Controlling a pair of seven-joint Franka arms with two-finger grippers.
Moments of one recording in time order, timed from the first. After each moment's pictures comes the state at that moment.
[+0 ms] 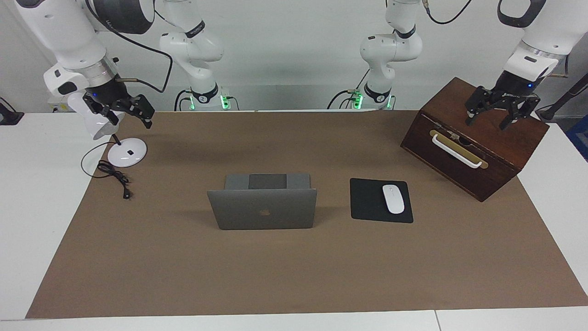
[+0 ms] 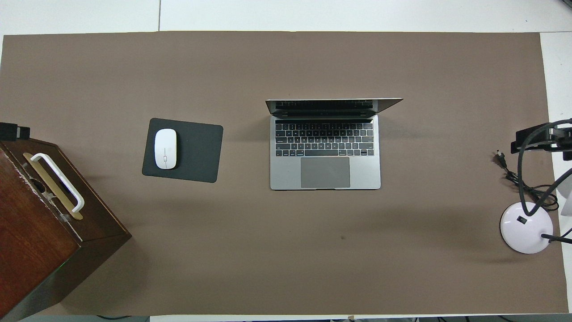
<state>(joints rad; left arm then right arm) -0.02 -0.06 0.12 -1.66 -0.10 1.73 0.29 -0.11 -0.07 0.03 -1.69 0.00 1.57 0.08</state>
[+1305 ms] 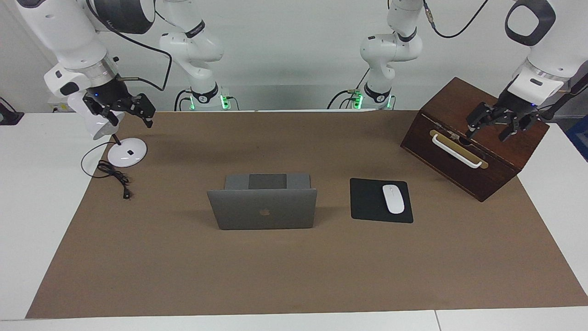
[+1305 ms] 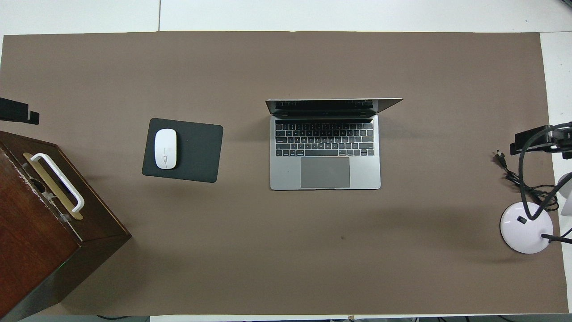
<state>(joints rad) -0.02 0.08 0.11 -1.49 -0.10 1.62 0.14 -0.11 -0.07 0.03 -1.69 0.00 1.57 0.02</state>
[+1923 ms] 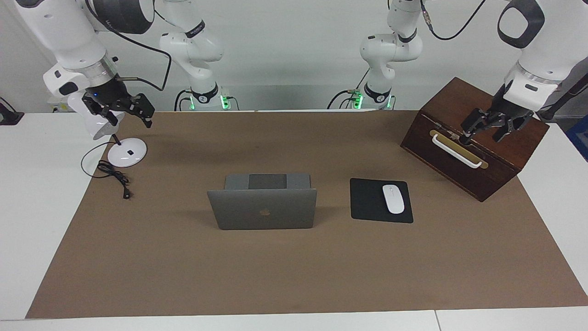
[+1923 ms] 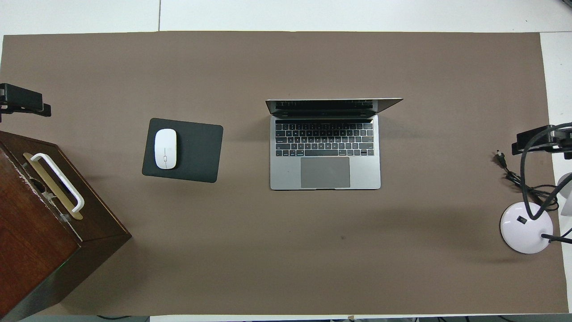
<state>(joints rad) -0.05 0.10 0.10 -1.47 -0.07 1.62 0.03 -0.12 -0.07 0.03 -1.69 0.00 1.57 0.02</state>
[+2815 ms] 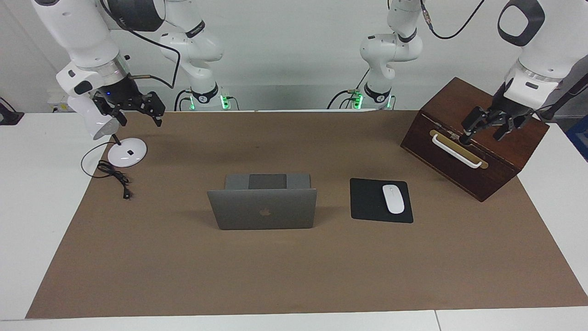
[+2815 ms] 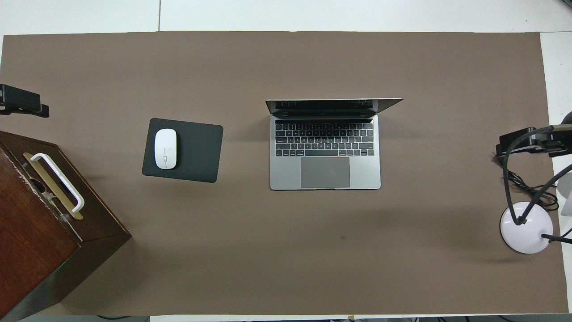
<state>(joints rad) -0.05 0.09 0.10 -1.48 -0.07 1.62 0.03 -0.08 -0.07 0.05 -1.69 0.01 1.57 0.02</state>
